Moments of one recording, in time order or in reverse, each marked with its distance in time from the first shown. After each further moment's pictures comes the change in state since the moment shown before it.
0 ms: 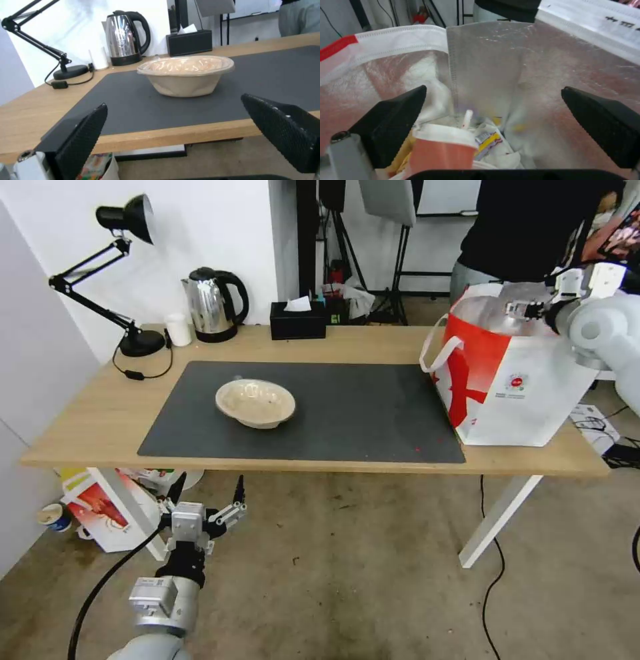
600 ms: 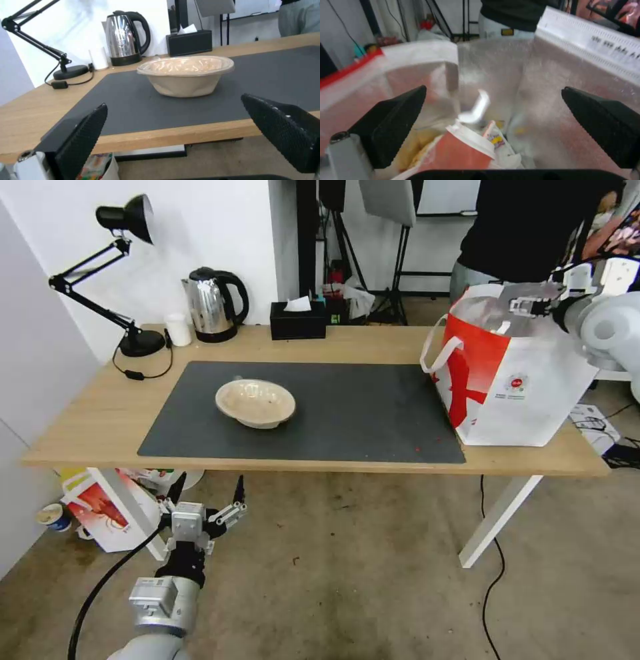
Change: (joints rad) left arm 0.000 0.000 0.000 0.000 0.000 0.000 0.000; right arm -0.049 -0.045 0.076 0.098 0.019 0.000 -0.002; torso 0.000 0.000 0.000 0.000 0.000
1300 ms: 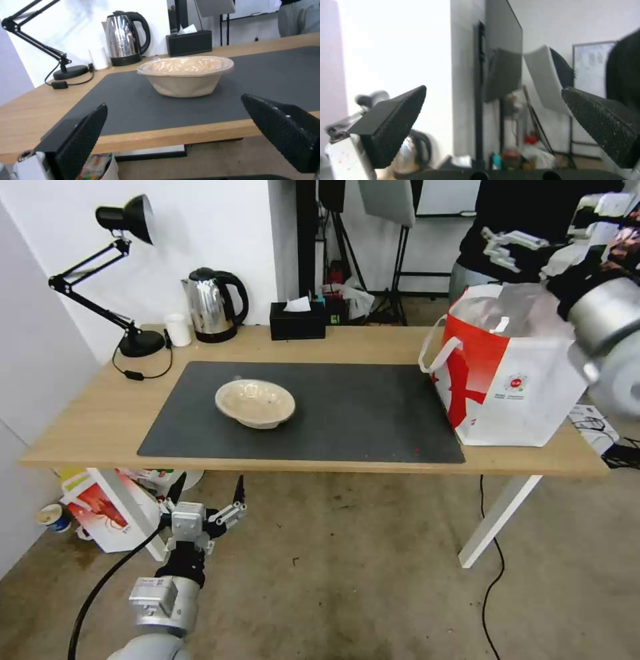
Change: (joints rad) left arm 0.000 0.000 0.000 0.000 0.000 0.000 0.000; right arm -0.445 -0.030 0.404 0.631 -0.113 0.472 -0.142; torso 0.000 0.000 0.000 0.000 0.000
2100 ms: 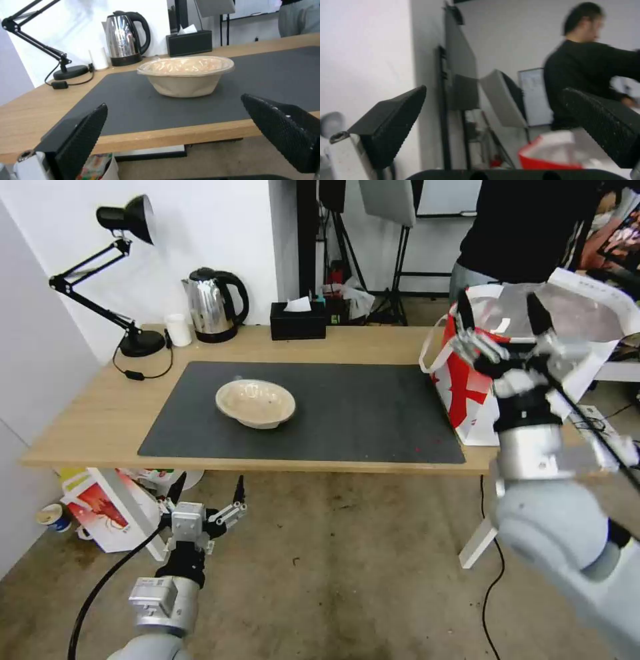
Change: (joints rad) left arm 0.000 0.000 0.000 0.000 0.000 0.000 0.000; right arm -0.481 0.231 -0.015 0.160 -0.617 0.319 0.260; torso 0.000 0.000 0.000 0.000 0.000
